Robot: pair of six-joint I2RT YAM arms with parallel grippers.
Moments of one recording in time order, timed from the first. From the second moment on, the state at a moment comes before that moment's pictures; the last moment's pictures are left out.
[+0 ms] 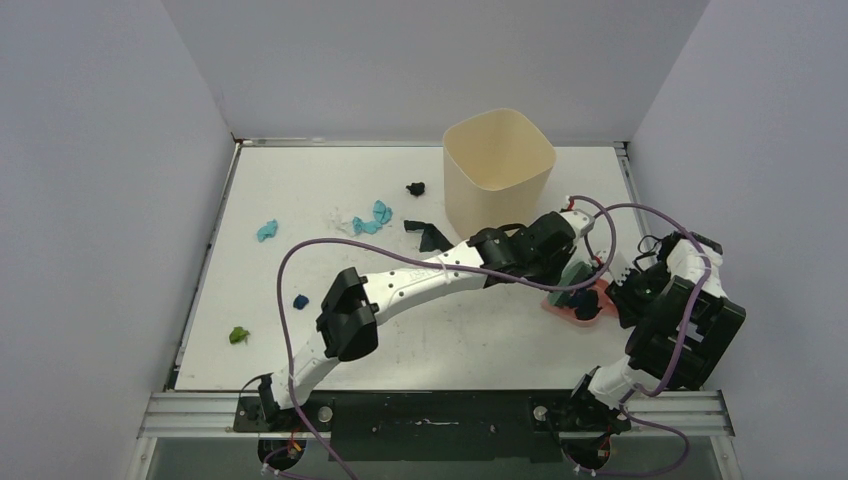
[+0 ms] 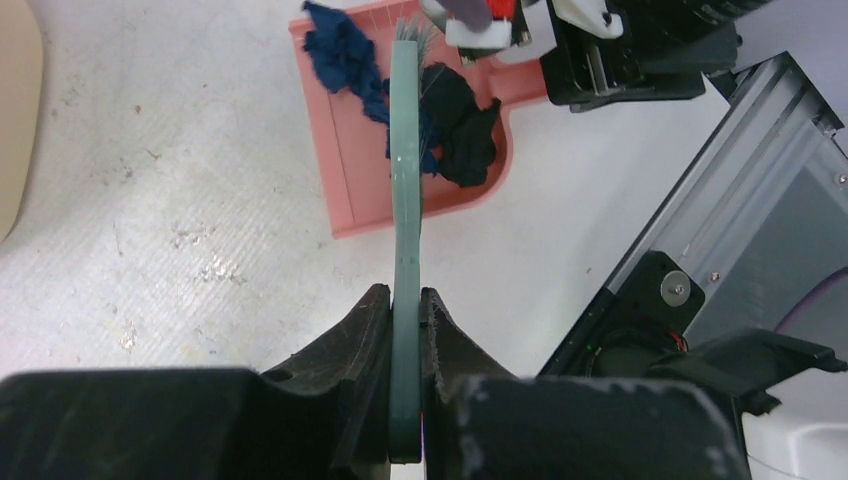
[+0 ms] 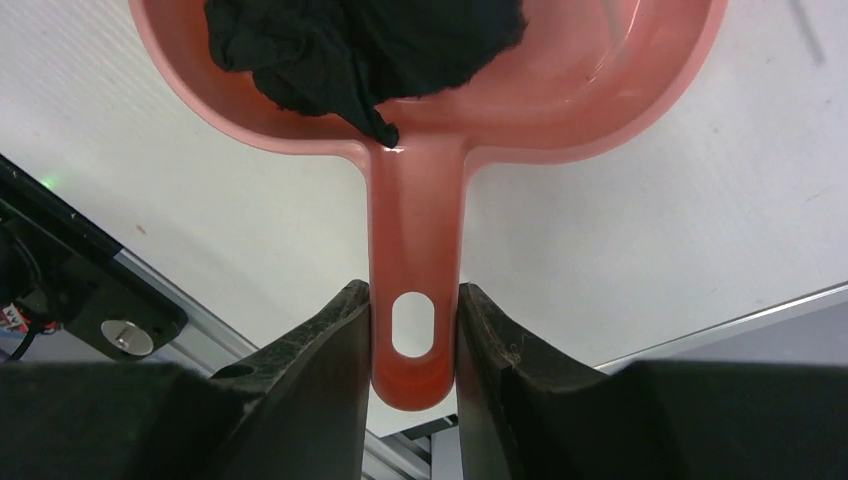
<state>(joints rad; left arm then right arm) -1.19 2.24 2.21 -0.66 -0.07 -0.40 -0.58 1.53 1.01 -1.16 -0.25 -1.47</state>
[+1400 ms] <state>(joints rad) -1.03 1.76 1.41 -0.43 -0.96 0.22 -0.47 1.40 0.94 -1.12 -0.25 -1.47</state>
